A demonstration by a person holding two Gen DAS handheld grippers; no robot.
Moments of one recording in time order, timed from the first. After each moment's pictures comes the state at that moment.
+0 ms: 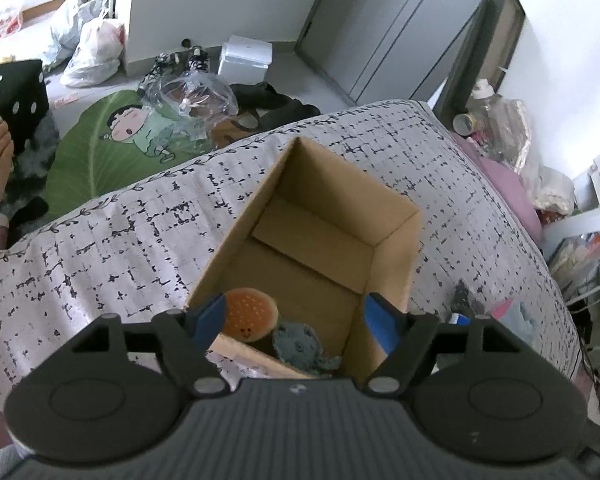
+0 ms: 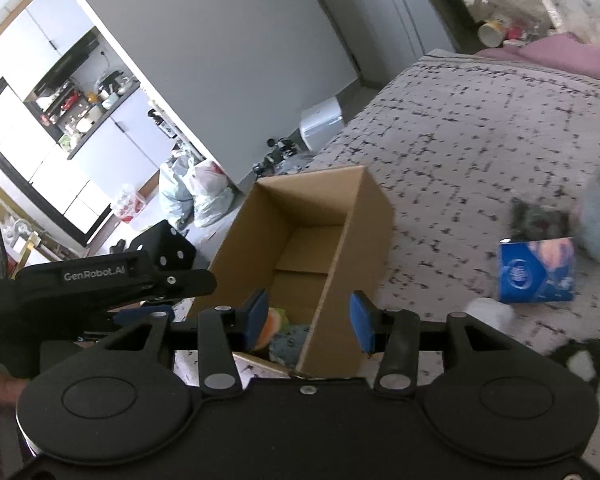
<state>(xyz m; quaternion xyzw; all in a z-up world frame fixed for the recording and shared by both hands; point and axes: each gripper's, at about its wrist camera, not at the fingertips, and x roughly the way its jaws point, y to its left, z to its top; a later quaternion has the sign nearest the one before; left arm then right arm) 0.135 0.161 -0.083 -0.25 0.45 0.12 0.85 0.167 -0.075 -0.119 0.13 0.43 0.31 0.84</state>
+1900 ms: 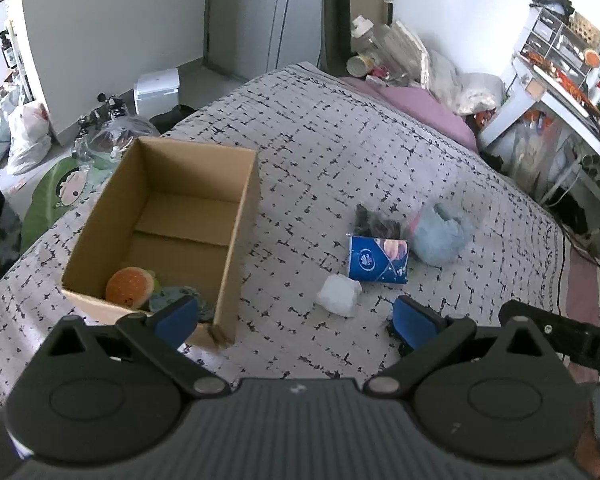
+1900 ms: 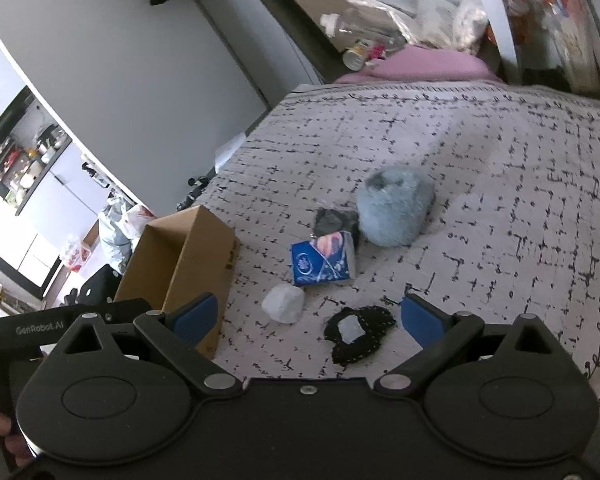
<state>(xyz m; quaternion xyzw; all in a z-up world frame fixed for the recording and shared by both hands) 0.129 0.007 -0.063 -0.10 0.46 0.03 0.88 0.154 -0.246 -0.124 0.17 0.43 0.21 0.86</state>
